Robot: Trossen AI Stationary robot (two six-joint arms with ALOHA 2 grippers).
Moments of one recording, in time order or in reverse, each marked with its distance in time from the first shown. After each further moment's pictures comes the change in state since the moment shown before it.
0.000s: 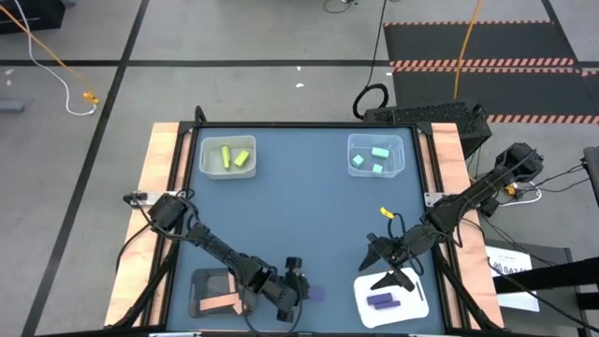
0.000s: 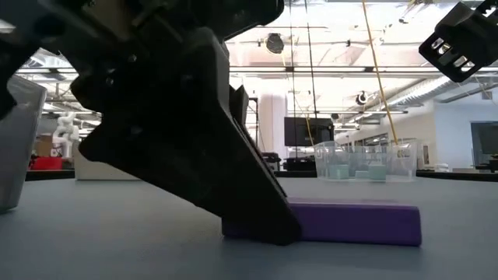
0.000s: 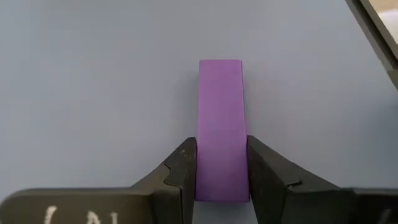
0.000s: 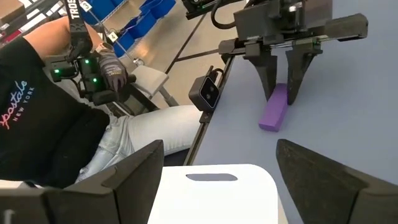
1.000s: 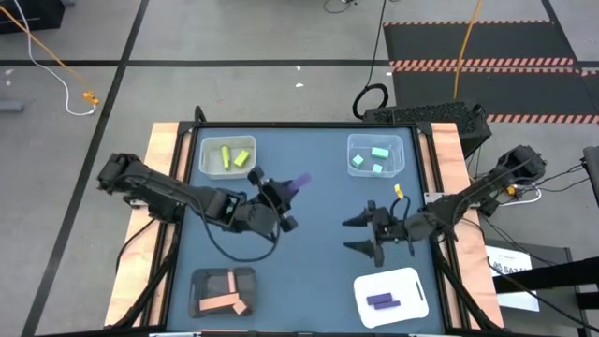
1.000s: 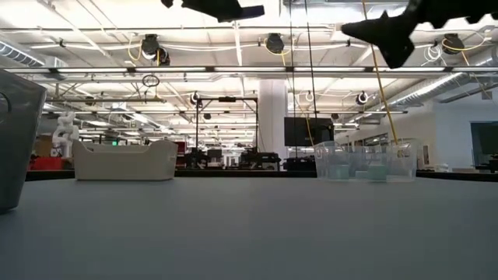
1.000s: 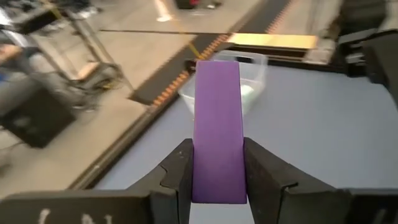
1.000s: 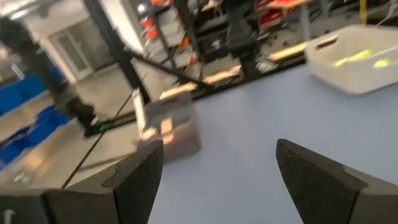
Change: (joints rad) left arm 0.254 -0.631 -0.004 -0.348 -0.636 0.036; right arm -0.110 0.004 0.000 0.195 0.498 -0.110
